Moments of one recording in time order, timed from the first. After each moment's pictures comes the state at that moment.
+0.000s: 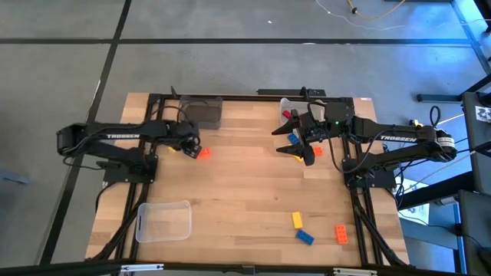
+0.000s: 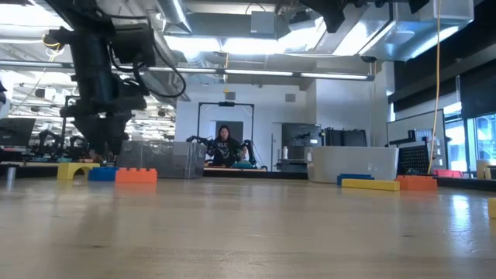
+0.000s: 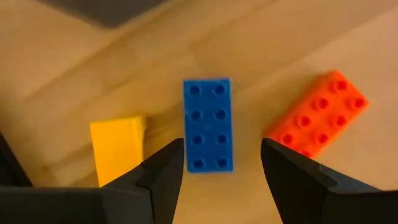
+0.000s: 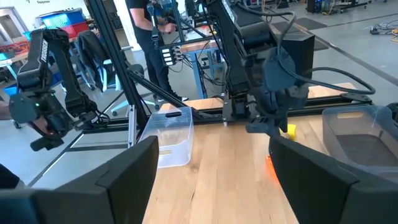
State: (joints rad) left arm 0.35 1.15 0.60 -0.71 -0.22 -0.73; right arm -0.18 1.07 0.86 0.07 -0.38 0.16
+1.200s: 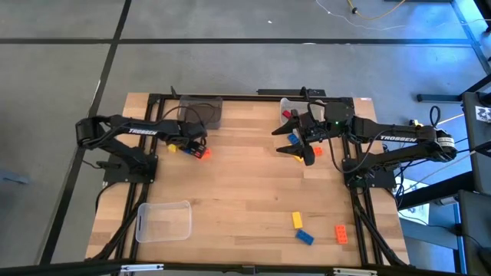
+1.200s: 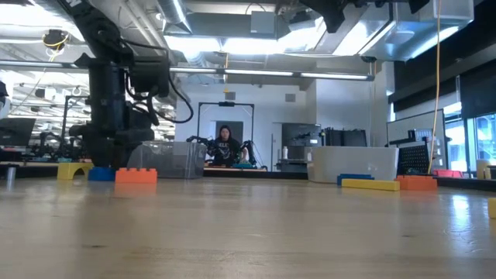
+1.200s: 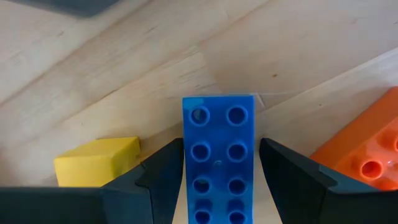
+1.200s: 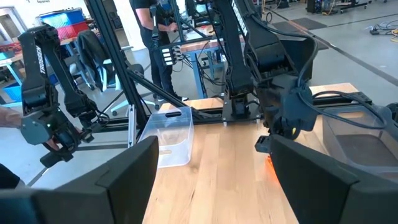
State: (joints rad) left arm 0.40 1.39 0.60 -0.58 -0.20 -0.70; right arm -0.18 1.07 0.86 0.07 -0.38 0.15
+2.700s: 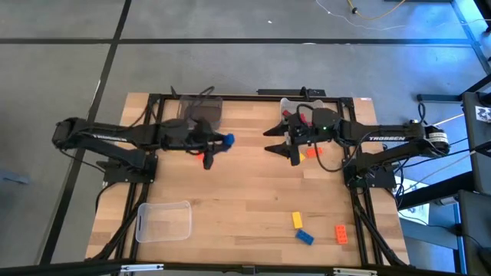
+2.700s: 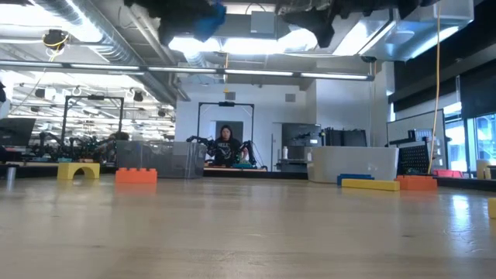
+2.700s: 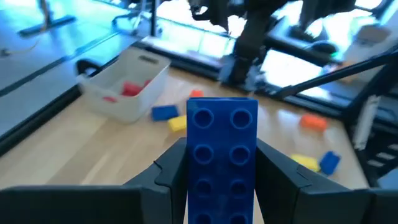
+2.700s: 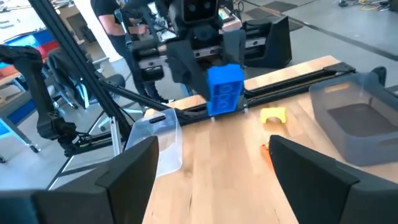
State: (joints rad) left arm 0.00 1.07 0.82 0.02 -0.17 -0.28; right arm -0.13 1.19 0.86 0.16 -0.23 0.31
